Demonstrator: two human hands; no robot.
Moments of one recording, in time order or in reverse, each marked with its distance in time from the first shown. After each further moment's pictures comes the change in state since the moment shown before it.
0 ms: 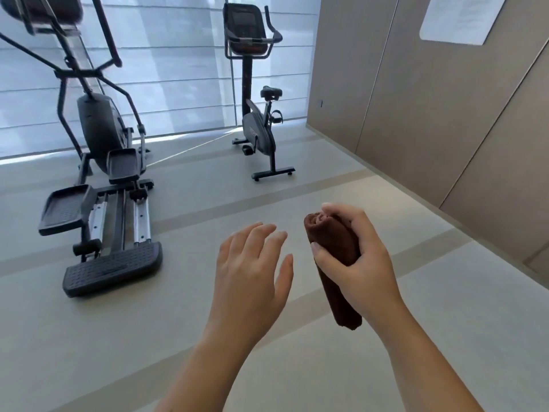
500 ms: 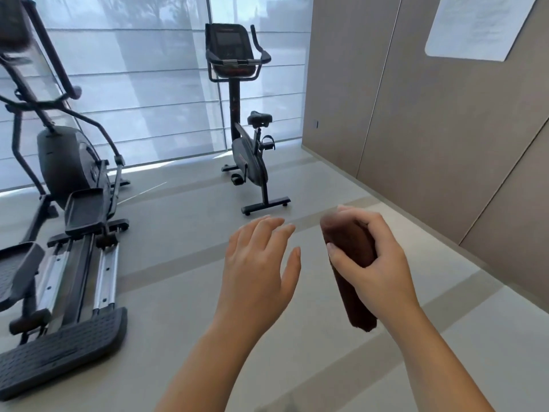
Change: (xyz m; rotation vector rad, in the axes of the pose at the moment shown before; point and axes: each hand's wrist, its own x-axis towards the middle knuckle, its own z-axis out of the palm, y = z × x) left_hand 0.317 -0.078 0.204 -0.063 0.034 0.031; right_hand 0.326 0.185 -0.019 0.022 0.099 -0.016
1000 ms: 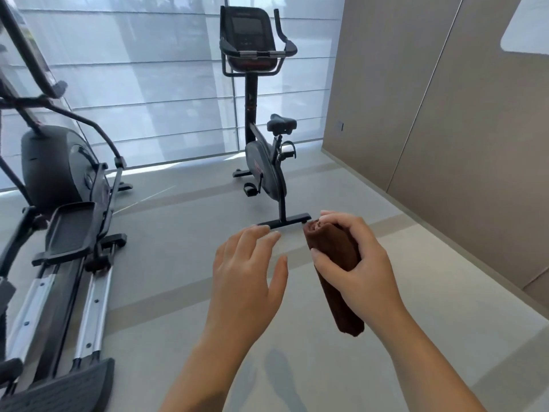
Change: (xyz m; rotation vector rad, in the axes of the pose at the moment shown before) left_hand 0.228 -0.237 0.141 -0.008 0.021 -0.141; right_hand 0.293 0.145 0.177 0.032 -0.114 0.003
